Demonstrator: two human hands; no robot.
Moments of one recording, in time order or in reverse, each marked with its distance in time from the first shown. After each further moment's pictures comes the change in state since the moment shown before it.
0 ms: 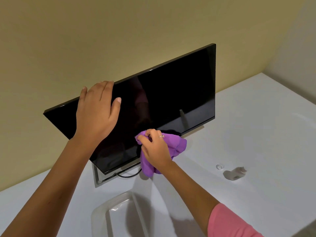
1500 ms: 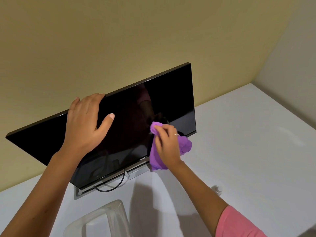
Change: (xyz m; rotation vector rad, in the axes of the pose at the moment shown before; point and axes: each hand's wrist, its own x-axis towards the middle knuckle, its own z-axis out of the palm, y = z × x) left_hand 0.033 0.051 0.004 -0.095 -0.096 -0.027; right_hand 0.025 0.100 -0.071 0.110 0.101 0.260
